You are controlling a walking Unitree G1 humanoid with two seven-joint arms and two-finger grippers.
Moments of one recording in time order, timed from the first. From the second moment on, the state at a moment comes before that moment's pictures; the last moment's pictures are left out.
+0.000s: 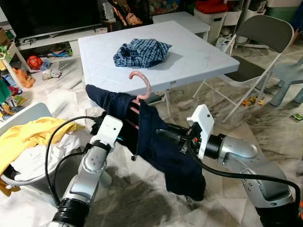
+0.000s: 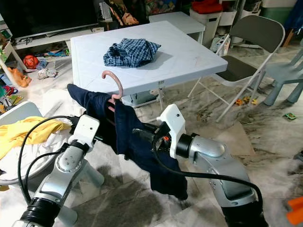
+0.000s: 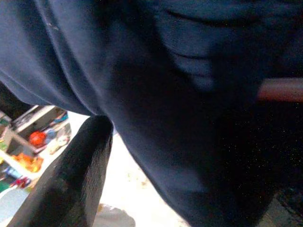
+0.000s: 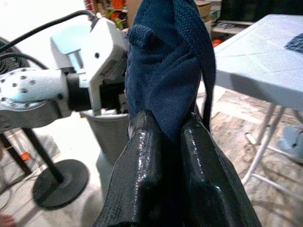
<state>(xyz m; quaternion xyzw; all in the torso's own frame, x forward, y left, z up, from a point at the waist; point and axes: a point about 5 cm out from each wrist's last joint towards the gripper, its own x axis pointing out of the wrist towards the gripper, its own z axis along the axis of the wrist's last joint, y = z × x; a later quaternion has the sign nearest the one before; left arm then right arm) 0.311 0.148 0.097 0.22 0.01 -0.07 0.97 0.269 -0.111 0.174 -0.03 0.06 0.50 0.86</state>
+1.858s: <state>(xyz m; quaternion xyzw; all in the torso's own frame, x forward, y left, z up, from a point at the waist) 0.315 0.162 0.087 0.15 0.07 -0.09 0.98 0.251 -0.247 0.232 -0.24 0.13 0.62 0.74</state>
